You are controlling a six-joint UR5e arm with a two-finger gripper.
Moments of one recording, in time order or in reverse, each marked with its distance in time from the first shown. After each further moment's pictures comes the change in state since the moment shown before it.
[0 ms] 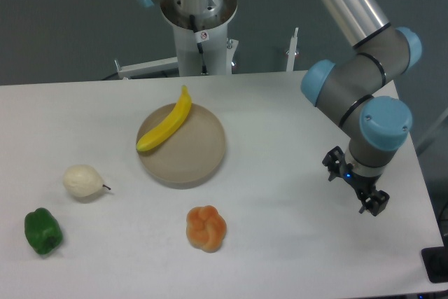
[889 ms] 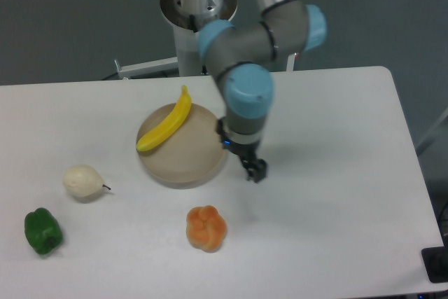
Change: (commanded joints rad) arm -0.339 0.321 -0.445 0.012 -0.014 -0.282
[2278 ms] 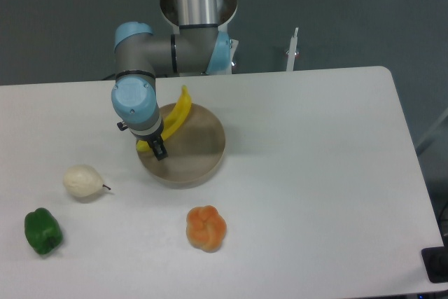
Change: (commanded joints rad) arm -0.204 -0.081 -0.098 0.003 0.000 -0.100
